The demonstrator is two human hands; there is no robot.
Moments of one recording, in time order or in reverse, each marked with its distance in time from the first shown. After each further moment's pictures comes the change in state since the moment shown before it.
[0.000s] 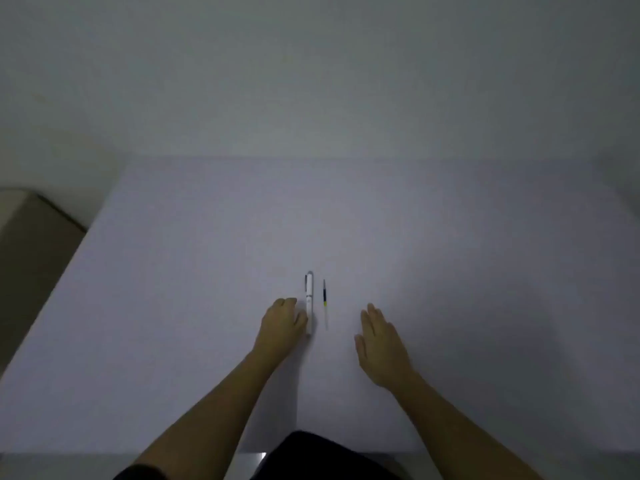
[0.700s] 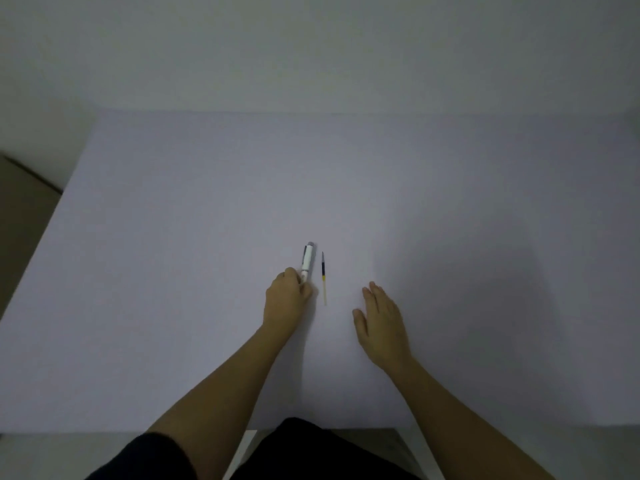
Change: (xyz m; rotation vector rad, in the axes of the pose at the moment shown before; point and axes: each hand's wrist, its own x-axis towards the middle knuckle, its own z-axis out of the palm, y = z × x) left_hand 0.019 0.012 0.015 -0.068 0.074 -0.058; right_hand 0.007 0.000 0.014 0.235 0.190 0.059
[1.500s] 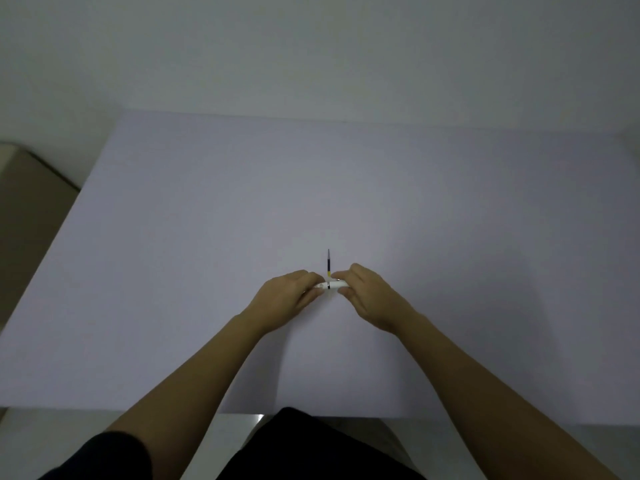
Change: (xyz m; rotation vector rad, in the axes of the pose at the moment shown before) left_hand -0.024 -0.016 -0.045 0.130 -0.140 0.612; right_hand 0.031 -0.044 -0.059 0.031 -0.190 -0.514
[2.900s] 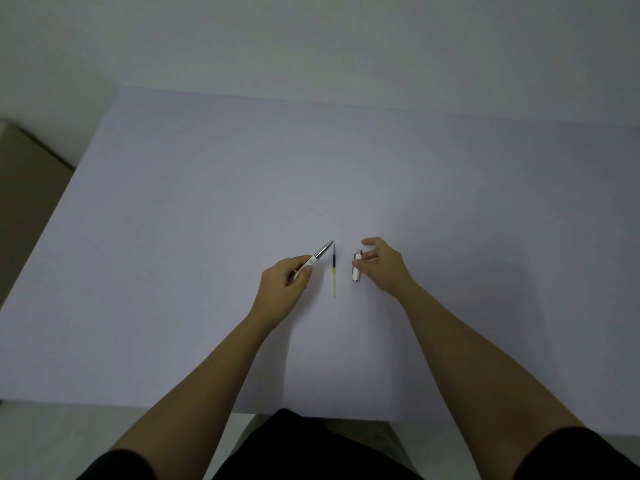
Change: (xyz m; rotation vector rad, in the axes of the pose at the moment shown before) left_hand 0.003 -0.009 0.013 -0.589 0.319 -0.406; right_hand 0.049 0.039 0.002 0.472 0.109 0.678
